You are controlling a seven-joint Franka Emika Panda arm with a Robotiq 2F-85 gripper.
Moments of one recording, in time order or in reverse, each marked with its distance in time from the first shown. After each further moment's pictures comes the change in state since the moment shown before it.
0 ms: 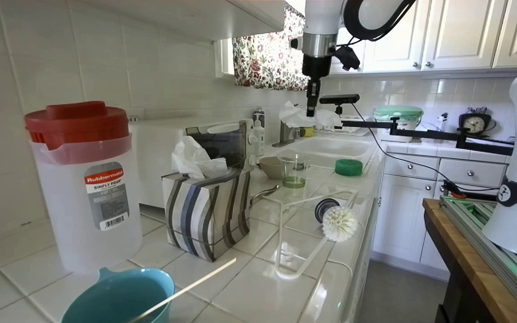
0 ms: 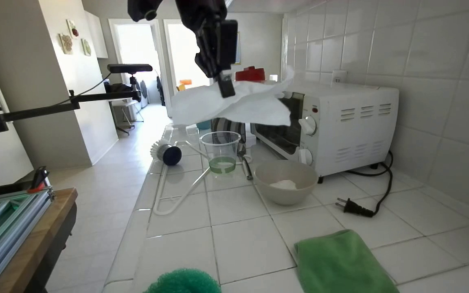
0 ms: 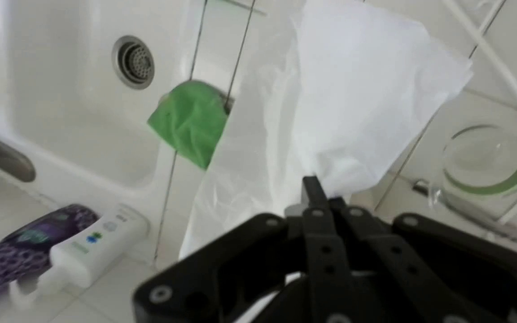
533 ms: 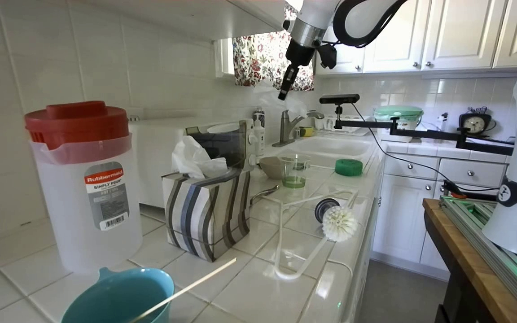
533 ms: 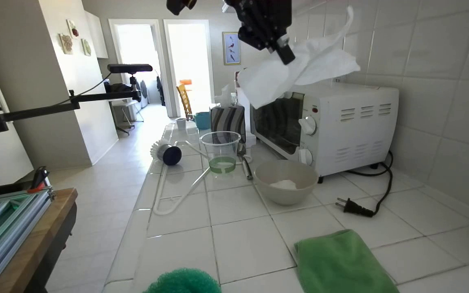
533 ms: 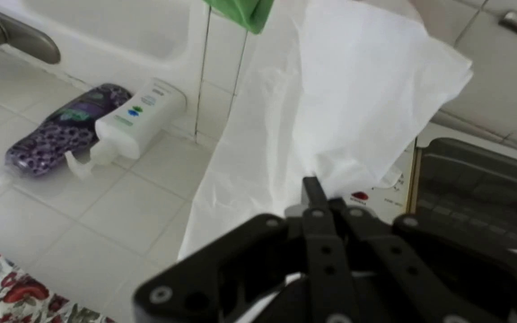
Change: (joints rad) arm -0.070 0.079 -0.013 0.079 -0.045 0.353 0.025
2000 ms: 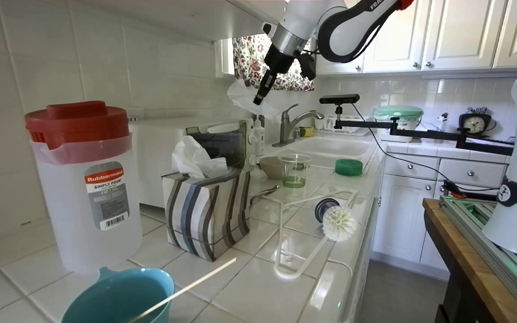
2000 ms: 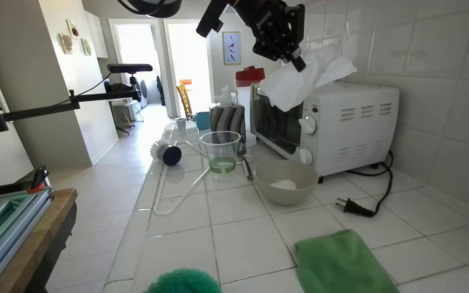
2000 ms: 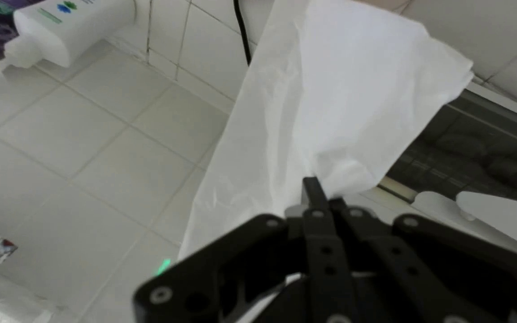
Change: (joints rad) arm 0.039 0.145 0.019 0.081 -0.056 0.173 0.000
